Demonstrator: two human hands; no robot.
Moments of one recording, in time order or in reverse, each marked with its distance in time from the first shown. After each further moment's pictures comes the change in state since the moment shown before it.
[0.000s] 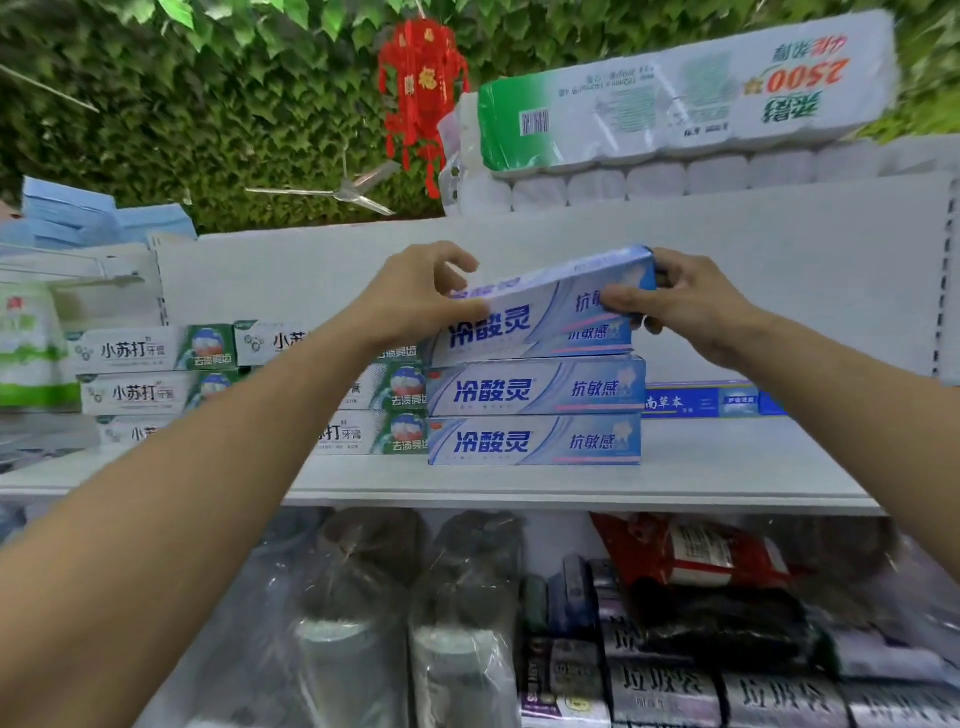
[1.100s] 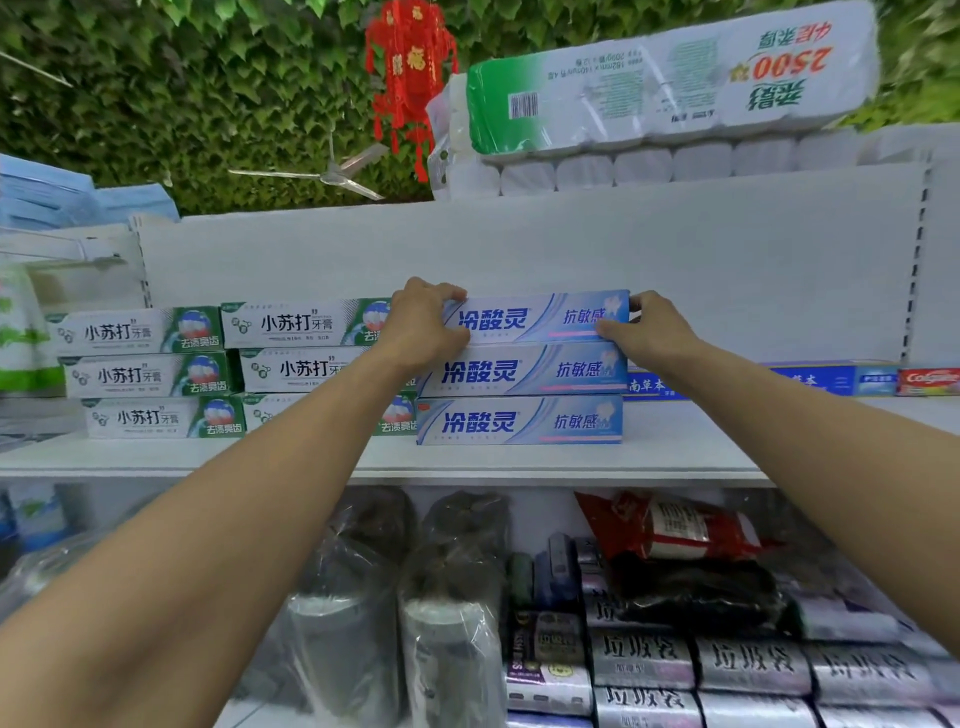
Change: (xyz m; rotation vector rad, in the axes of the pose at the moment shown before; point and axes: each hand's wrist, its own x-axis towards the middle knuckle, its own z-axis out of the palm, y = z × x) left_hand 0.004 -0.028 0.058 0.074 0.037 -0.124; right_hand -0.014 0.032 0.027 -0.249 0.157 0.326
